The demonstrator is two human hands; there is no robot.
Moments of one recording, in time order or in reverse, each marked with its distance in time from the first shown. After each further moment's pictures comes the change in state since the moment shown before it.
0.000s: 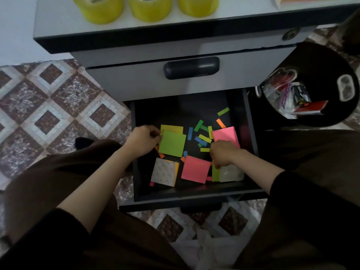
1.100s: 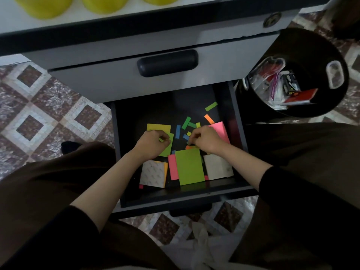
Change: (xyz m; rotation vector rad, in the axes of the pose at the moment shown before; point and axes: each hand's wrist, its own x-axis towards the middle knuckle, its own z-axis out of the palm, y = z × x) left_hand 0.019 0.028 0.048 0.007 -0.152 0.031; right_hand 0.022 0.008 0.004 0.856 0.369 0.001
